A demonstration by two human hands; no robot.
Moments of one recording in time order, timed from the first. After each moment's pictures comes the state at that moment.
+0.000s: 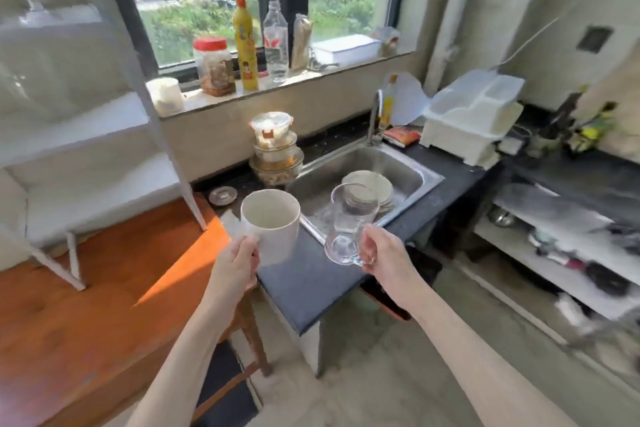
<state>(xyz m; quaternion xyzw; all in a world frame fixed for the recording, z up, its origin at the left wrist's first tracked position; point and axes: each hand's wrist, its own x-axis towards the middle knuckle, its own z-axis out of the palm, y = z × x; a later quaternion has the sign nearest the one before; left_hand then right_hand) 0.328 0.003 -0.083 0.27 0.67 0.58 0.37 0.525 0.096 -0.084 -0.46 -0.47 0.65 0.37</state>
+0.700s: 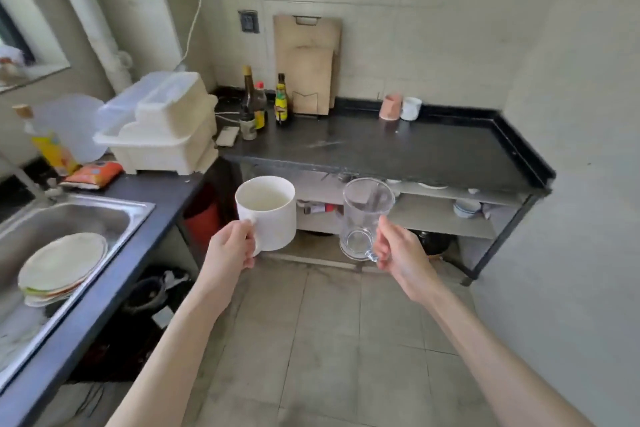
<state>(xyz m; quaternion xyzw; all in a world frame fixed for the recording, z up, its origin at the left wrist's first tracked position) 0.864 0.196 -0.074 0.53 0.51 0.42 0.54 1.096 0.107 -0.082 -0.62 -0.33 0.44 0.56</state>
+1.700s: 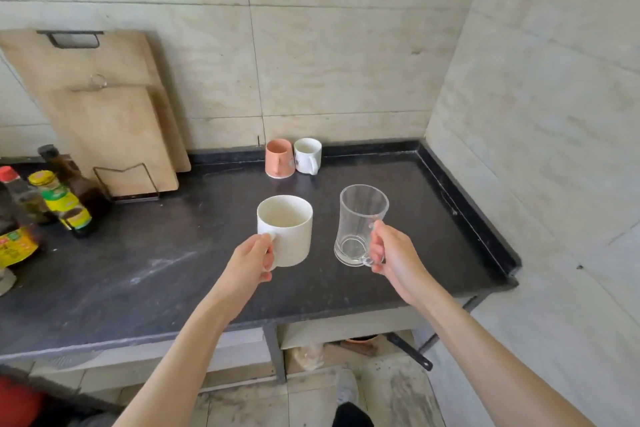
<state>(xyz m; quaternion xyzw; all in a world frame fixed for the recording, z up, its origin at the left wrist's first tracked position) 1.400 0.578 -0.129 0.64 0.43 0.20 0.60 1.583 0.441 -0.112 -0.69 -0.15 0.38 0.59</state>
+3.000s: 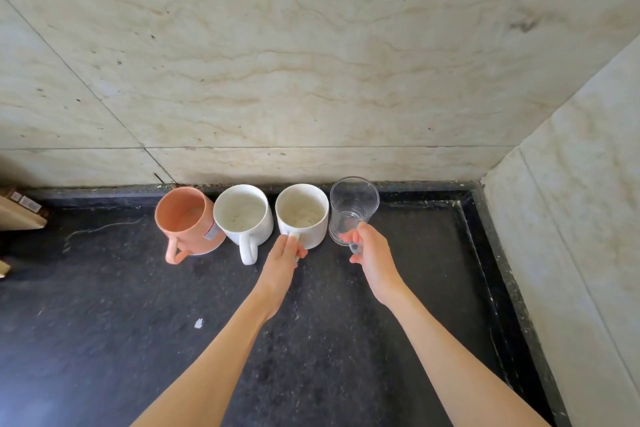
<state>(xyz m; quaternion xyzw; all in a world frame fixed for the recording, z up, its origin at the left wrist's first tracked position) 1.812 0.804 -0.281 0.57 0.49 0.17 0.64 1.955 0.737 -0.273 -0.74 -0.14 0.44 0.49</state>
